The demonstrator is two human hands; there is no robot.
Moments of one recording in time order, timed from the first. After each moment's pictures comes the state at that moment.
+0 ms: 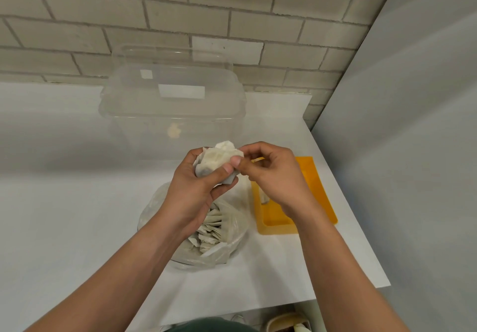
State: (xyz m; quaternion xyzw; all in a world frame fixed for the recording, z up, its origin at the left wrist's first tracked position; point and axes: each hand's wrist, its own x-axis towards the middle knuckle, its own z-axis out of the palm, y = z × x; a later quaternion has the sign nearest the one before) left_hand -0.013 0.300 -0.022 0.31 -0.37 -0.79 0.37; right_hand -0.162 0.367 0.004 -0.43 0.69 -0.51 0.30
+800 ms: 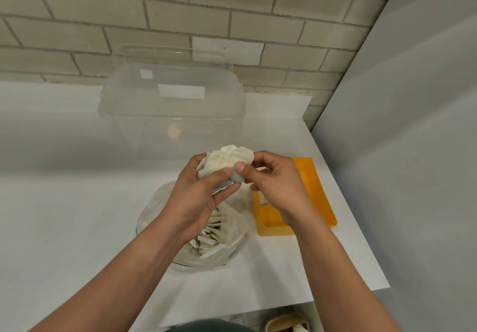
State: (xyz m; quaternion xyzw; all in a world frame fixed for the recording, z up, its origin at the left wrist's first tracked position) left_hand -0.015 0.303 -0.024 0.32 -0.34 -0.81 0.35; right_hand -0.166 0.371 -0.013 -0.38 0.69 -0.52 0.33
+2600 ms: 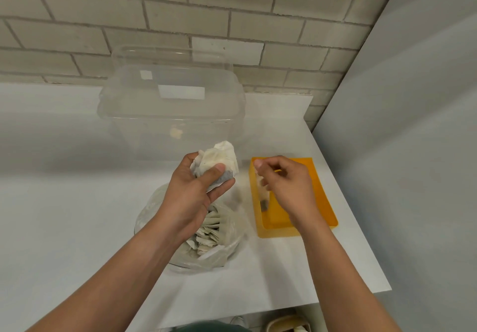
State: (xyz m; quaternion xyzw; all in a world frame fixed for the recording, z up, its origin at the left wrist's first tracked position) left_hand -0.017 0.298 -0.030 0.34 -0.34 -0.79 0.38; right_hand -0.189 0.380 -0.034 -0.36 0.74 -0.52 0.24
